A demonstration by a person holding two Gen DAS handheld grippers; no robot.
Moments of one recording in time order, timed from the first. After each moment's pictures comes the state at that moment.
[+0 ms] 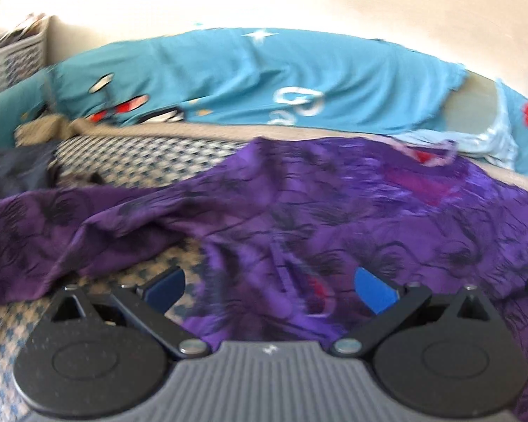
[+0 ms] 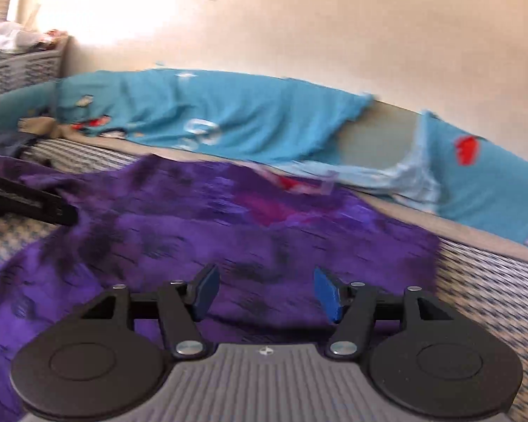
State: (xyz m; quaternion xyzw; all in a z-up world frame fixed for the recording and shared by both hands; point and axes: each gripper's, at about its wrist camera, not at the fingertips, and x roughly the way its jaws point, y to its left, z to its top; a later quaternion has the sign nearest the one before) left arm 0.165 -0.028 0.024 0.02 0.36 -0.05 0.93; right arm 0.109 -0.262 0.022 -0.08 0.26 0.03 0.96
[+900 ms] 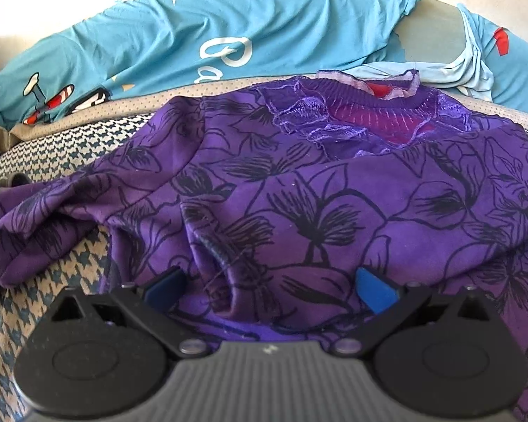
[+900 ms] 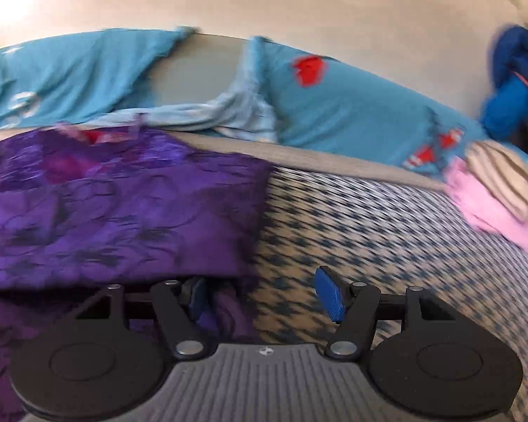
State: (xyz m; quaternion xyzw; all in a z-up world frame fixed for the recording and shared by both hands) left arm 0.193 -0.077 -0.019 0.07 0.41 -0.10 0.91; right arm 0.134 -0.353 -0.017 -0.05 0.30 -0.21 0.93
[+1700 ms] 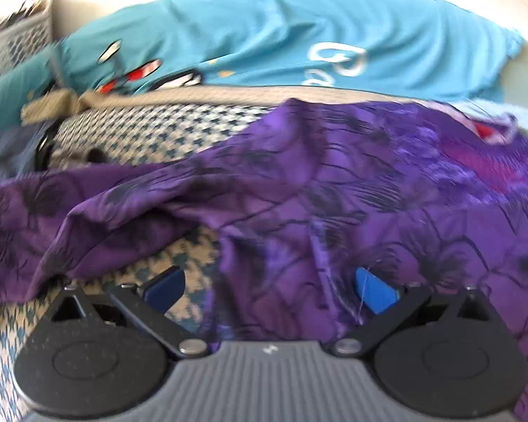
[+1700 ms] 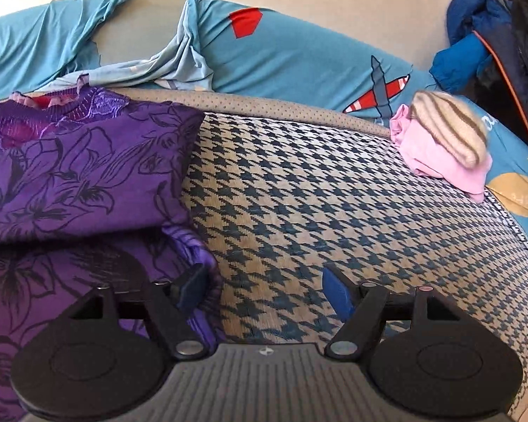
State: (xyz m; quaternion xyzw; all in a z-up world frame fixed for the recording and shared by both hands) left arm 0.224 -0.018 -0.009 0.01 0.42 0.02 0.91; right arm 0.096 -0.369 -0.005 -0.04 0.37 -0.27 0.89
